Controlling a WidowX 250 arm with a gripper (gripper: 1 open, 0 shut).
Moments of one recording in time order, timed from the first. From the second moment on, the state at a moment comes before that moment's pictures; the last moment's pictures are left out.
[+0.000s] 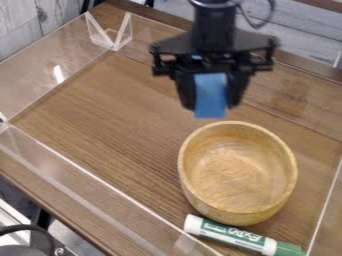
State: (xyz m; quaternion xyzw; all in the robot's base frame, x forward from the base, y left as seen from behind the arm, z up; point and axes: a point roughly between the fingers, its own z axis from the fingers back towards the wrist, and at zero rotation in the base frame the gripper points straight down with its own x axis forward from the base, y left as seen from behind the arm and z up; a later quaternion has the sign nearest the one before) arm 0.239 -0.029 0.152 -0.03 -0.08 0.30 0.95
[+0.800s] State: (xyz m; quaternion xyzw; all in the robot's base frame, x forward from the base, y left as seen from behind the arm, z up) arm 0.224 -0.019 0.135 -0.01 -0.11 0.24 0.96
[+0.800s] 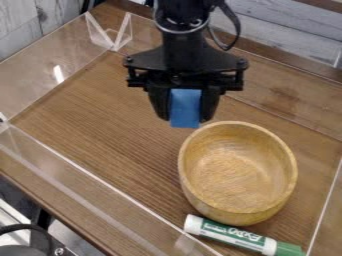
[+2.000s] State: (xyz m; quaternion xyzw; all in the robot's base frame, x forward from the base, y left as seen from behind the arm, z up) arm 0.208 0.050 0.099 0.03 -0.12 0.20 0.97
